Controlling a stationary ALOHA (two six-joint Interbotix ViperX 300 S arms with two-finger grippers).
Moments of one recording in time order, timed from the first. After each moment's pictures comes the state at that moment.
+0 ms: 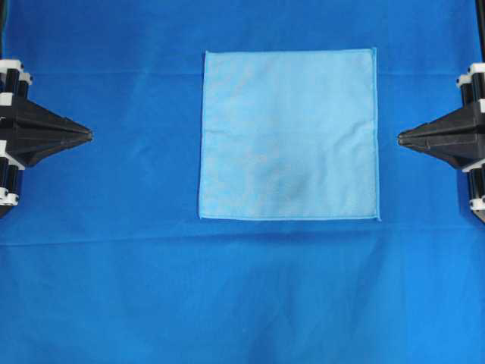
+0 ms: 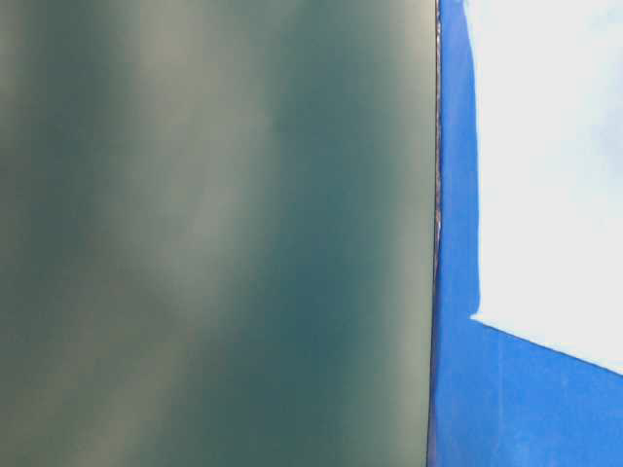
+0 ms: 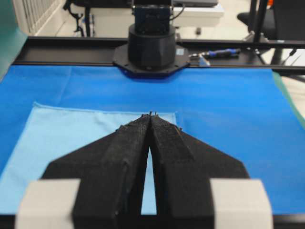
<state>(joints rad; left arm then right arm) 0.00 -0.97 1.18 0.00 -0.29 0.00 0.00 -0.96 1.17 0.00 -0.29 0.00</state>
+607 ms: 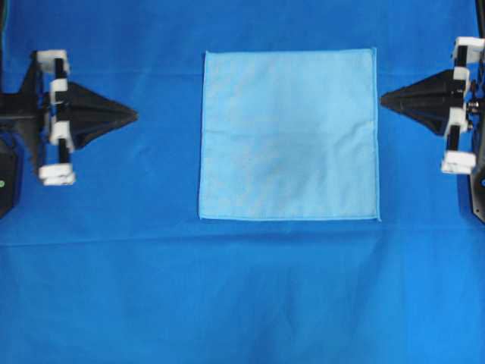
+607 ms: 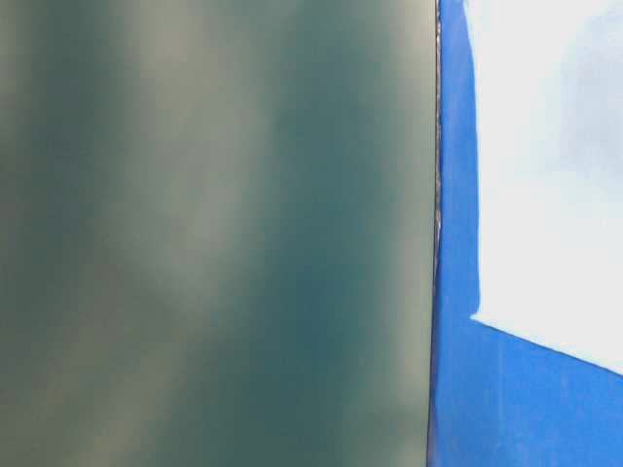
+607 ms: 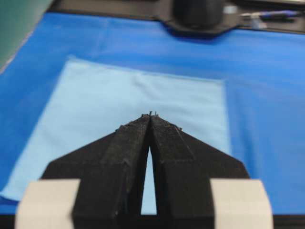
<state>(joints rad) 0.13 -0.66 1.13 -0.02 -0.39 0.00 -0.24 -0.88 1.12 0.00 -0.06 0.02</state>
